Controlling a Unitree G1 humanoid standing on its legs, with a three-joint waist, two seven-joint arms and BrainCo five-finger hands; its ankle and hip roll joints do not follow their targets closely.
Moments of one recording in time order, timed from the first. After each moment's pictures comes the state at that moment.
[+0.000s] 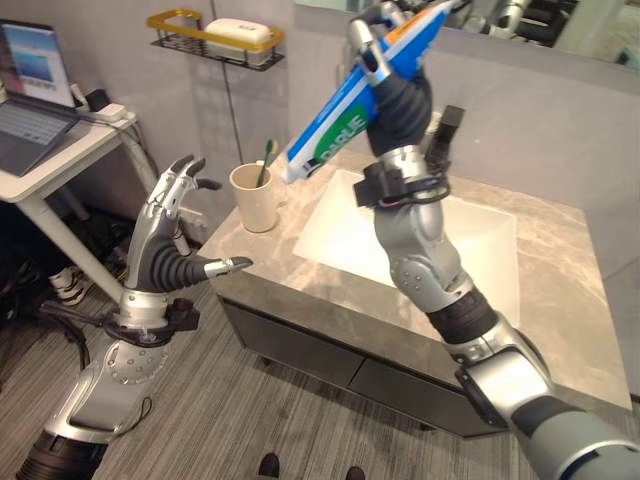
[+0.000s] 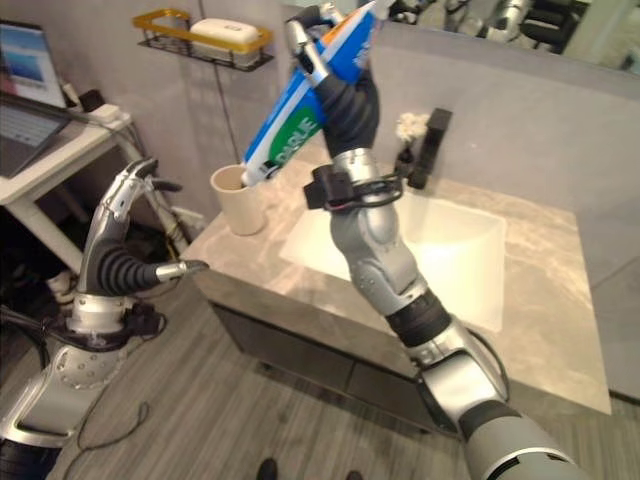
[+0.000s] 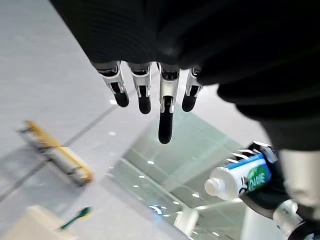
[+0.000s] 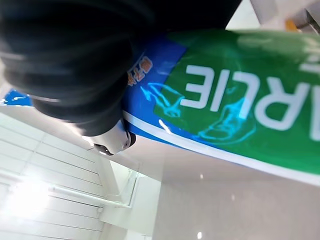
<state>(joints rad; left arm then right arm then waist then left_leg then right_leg) 0.04 0.75 -0.05 -0.32 0.15 -0.33 0.44 -0.95 -0.25 0.38 0.12 0.76 -0.35 -0.31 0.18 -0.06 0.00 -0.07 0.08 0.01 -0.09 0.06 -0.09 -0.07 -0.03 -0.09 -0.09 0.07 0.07</state>
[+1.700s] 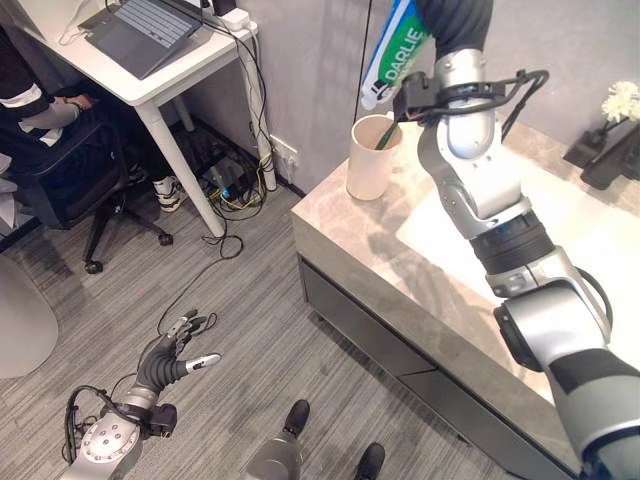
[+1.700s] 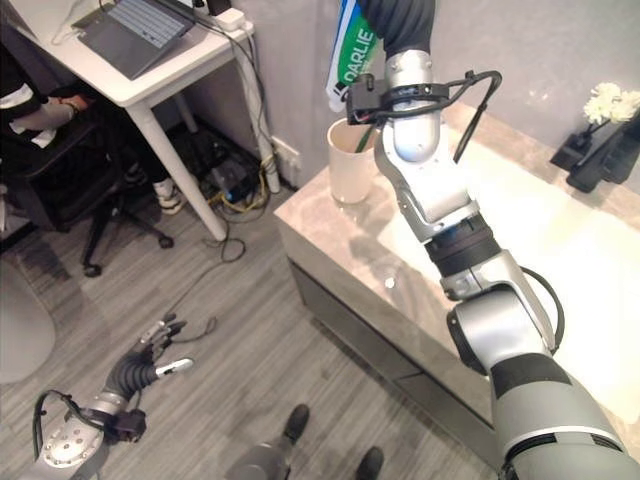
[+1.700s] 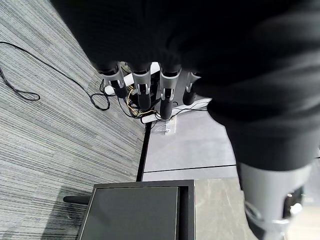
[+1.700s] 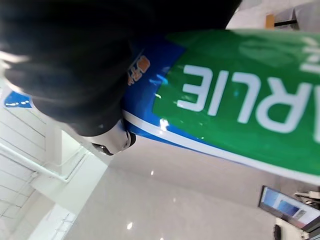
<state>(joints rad) 0.35 0.74 -0.13 0.01 -0.46 -0.21 0.03 -1.22 -0.43 0.41 0.42 0.46 -0.26 -0.43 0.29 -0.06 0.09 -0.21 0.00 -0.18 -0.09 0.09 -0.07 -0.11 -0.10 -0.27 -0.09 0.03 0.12</state>
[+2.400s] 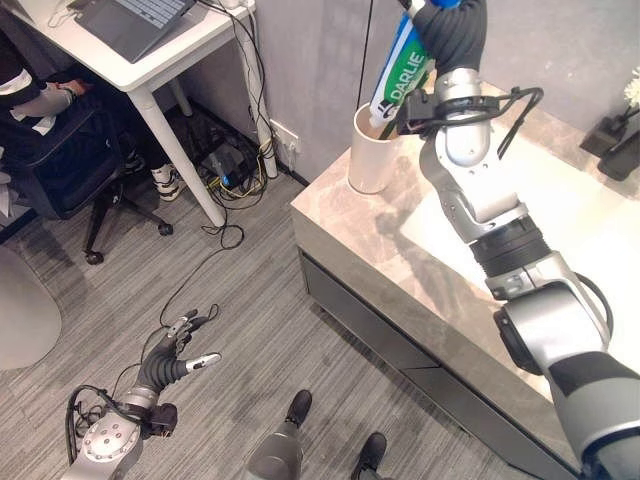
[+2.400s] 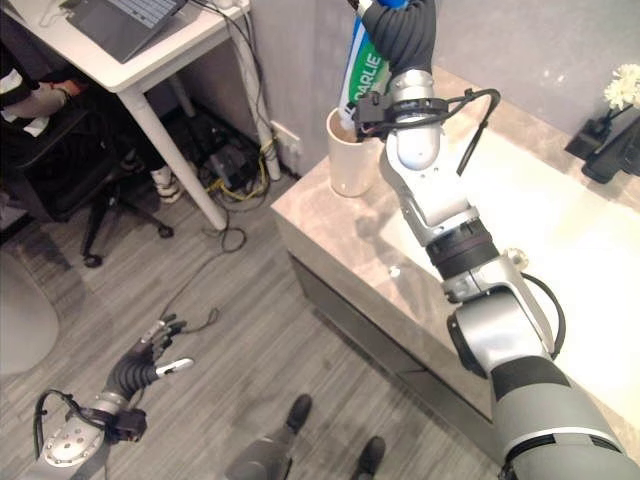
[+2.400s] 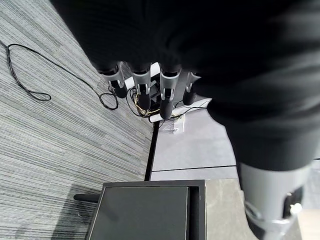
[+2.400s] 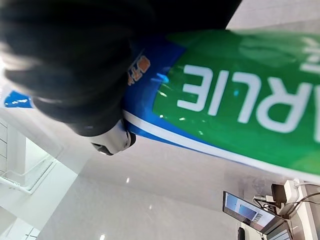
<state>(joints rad) 0.34 0.74 -0.14 0.02 -0.46 -0.21 0.03 -1.20 -0.43 0.41 0.46 0.46 -0.24 -0.43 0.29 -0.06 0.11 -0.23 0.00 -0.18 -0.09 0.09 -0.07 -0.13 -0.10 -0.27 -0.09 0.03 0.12</state>
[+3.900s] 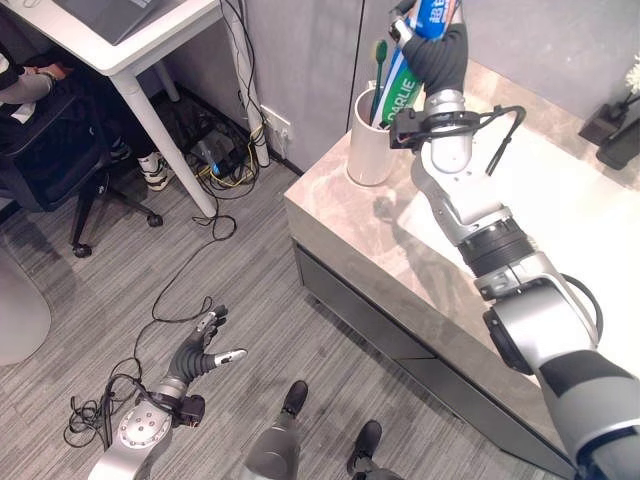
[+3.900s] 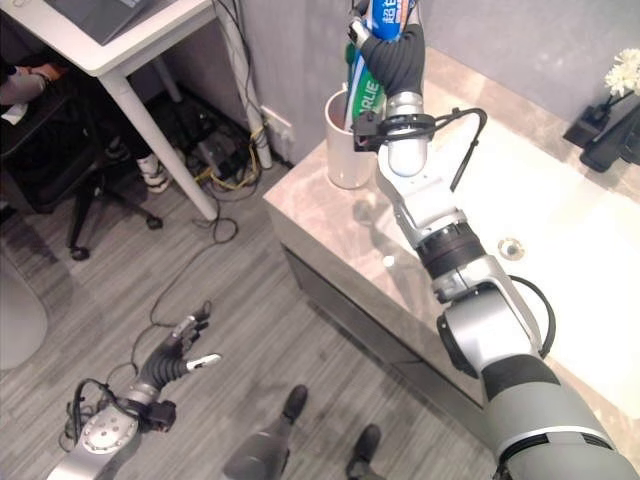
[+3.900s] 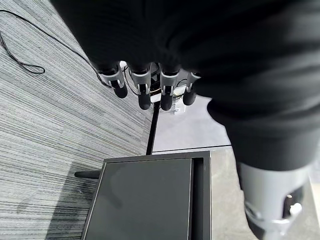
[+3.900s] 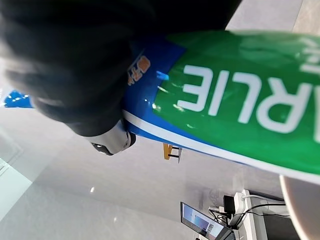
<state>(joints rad) 0.23 0.67 -0.25 0.06 -0.39 -0.21 0.05 -1.21 -0.38 0.41 0.60 0.42 -0.22 -0.46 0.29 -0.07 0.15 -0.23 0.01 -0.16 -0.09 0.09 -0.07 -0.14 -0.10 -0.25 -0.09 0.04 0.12</state>
